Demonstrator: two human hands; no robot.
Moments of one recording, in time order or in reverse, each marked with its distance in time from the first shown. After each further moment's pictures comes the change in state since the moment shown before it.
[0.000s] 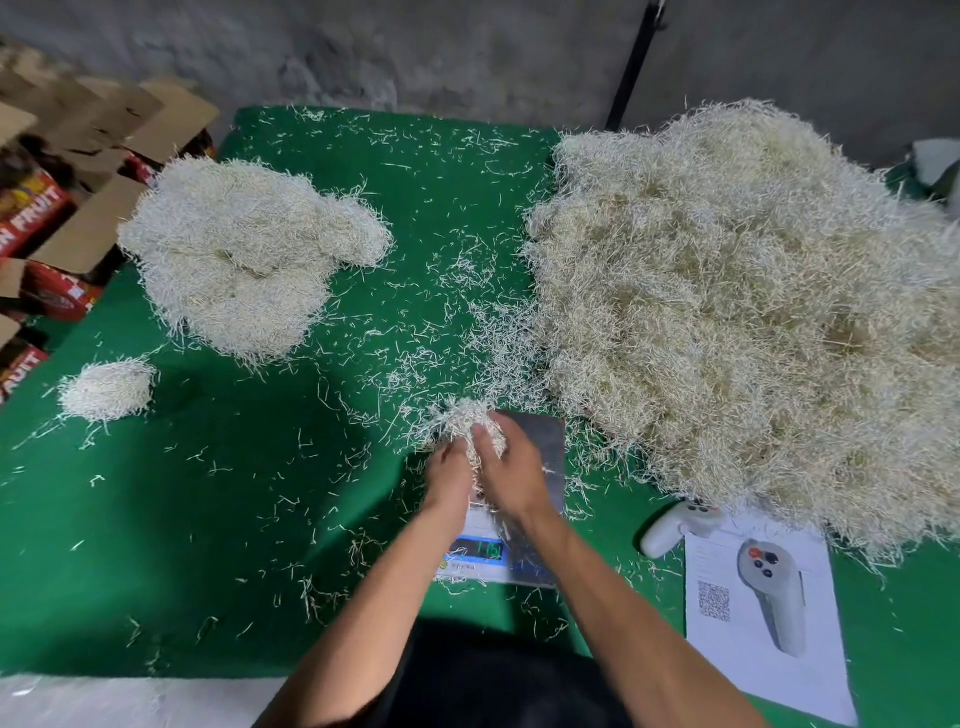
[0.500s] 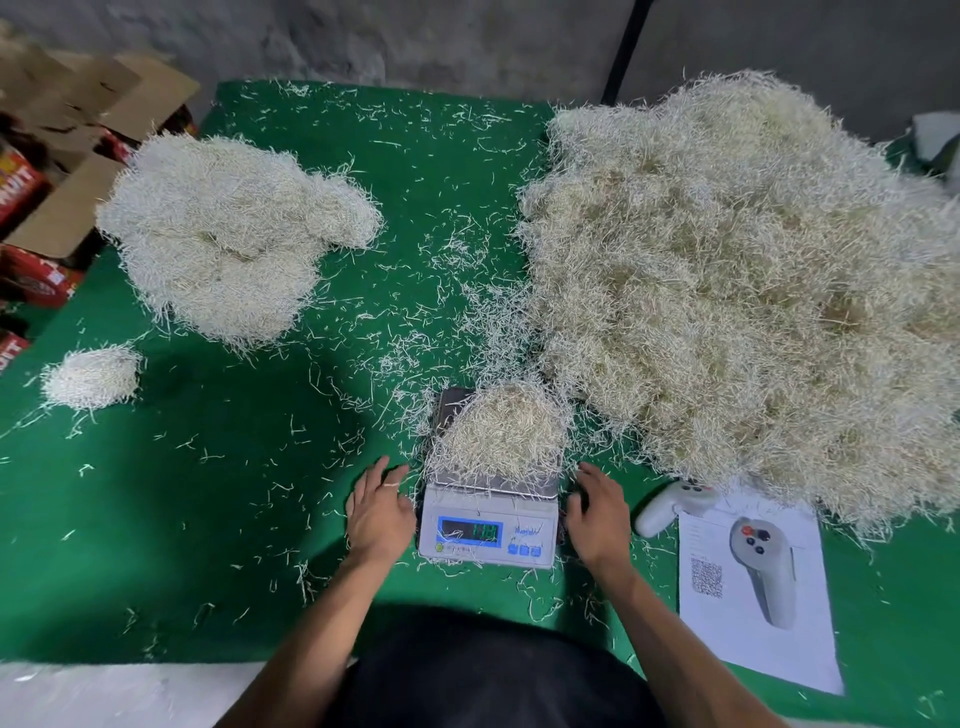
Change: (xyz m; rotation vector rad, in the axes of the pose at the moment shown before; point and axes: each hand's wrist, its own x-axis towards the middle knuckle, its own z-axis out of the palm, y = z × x) left_hand 0.042 -0.083 -0.101 1.056 0.147 0.455; right_hand -0.054 0.125 -0.066 -0.419 0.168 0.132
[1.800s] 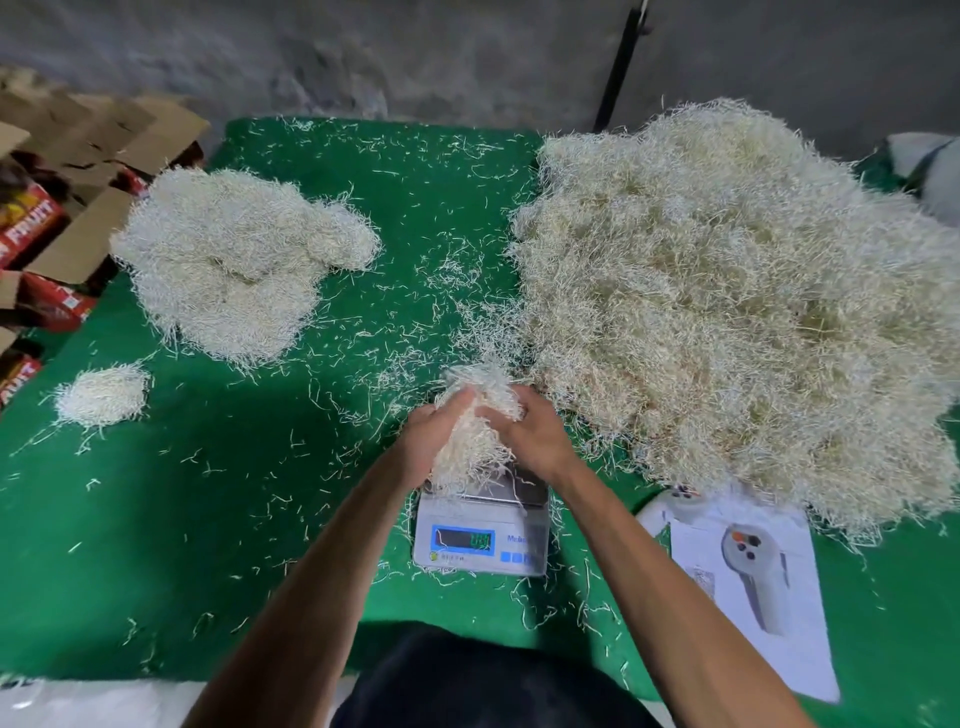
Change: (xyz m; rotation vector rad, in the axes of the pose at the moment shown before) left_hand 0.040 0.123 -0.068 -0.712 -0.388 -0.103; right_hand 0.048 -0.146 -0.055 0.537 -0.382 -0.067
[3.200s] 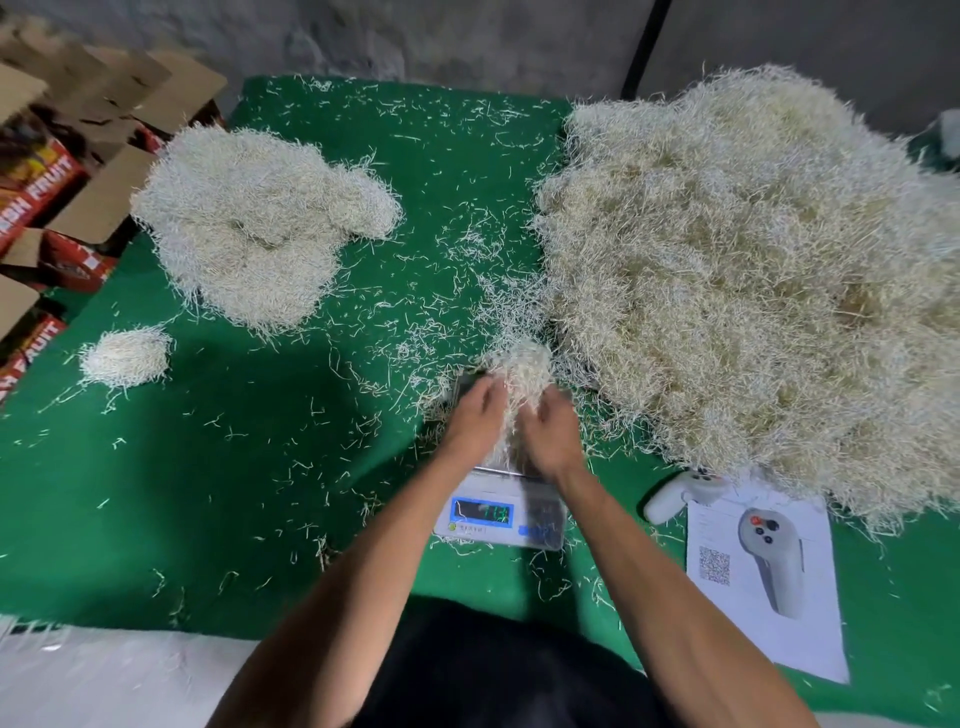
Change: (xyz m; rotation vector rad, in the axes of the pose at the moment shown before) left_hand -0.010 -0.008 0.040 0.103 0.122 0.196; right_hand 0.007 0.046 0.031 -0.169 0.286 -0.027
